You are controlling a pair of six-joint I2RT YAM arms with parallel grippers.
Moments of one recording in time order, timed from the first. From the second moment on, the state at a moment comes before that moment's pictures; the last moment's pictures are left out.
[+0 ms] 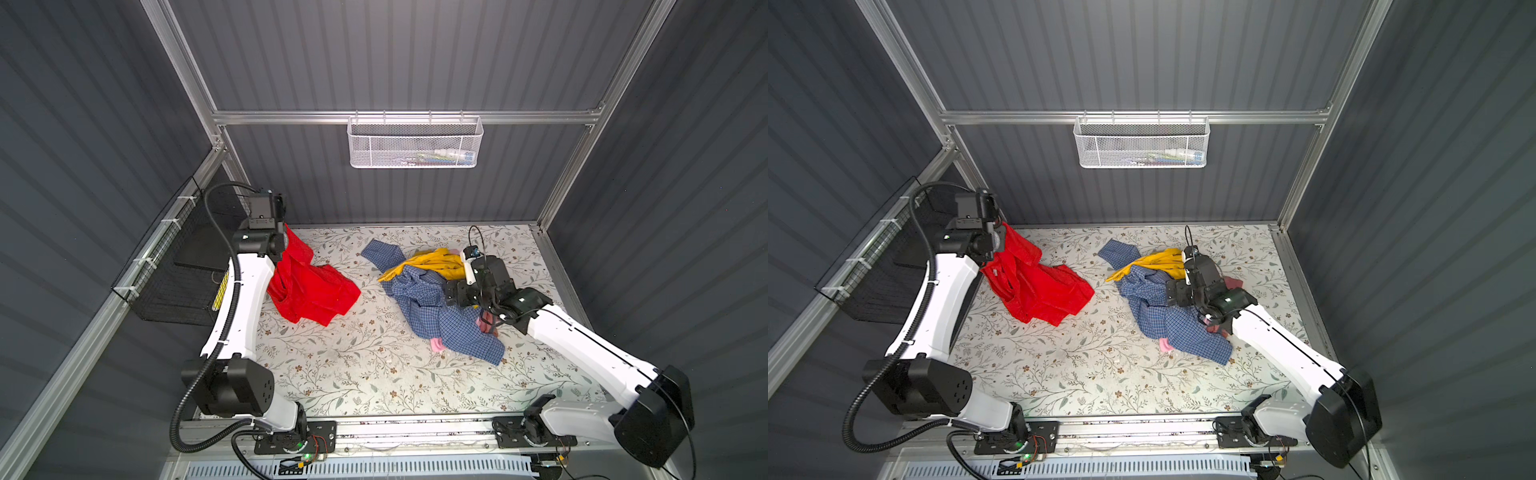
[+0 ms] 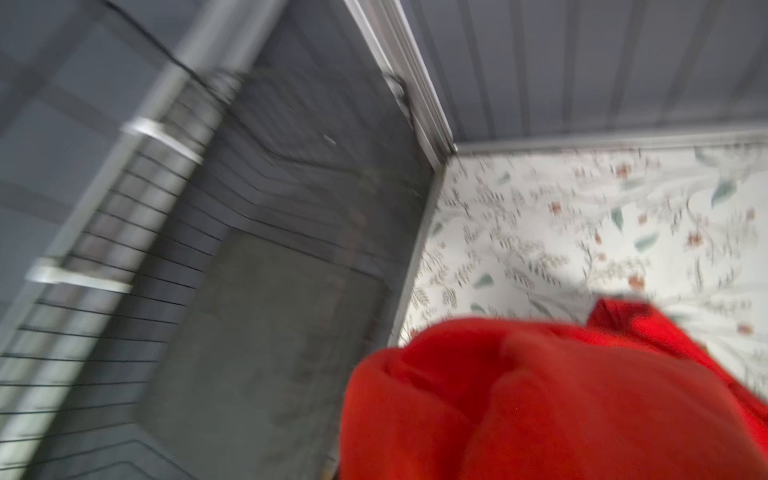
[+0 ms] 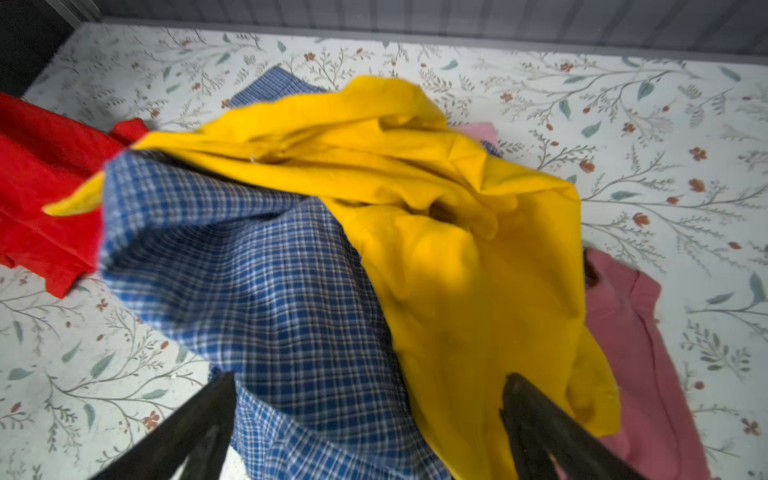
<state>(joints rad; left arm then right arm) -0.08 1.52 1.62 -0.82 -0.61 0.19 0.56 1.23 1.01 -0.47 0.17 0.27</state>
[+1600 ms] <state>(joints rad) -0.15 1.59 1.12 -0.83 -0.19 -0.23 0.56 1.09 0.99 -0.57 0.25 0.26</state>
